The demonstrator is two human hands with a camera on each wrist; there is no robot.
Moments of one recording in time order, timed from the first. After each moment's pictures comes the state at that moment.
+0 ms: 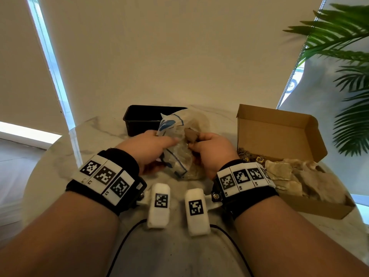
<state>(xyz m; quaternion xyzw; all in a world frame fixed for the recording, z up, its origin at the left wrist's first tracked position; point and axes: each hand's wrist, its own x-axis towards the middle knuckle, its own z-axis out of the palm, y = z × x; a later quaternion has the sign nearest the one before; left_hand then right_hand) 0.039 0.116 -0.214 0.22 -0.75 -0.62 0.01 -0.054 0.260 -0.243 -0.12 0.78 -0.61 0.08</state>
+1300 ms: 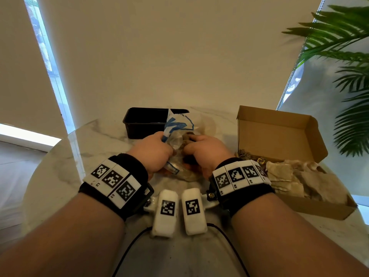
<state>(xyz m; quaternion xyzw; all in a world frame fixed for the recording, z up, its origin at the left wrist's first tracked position) 0.031 0.130 -0.219 0.17 -0.78 -0.60 0.07 -0.045 0.252 -0.229 -0.11 0.74 -0.63 0.19</state>
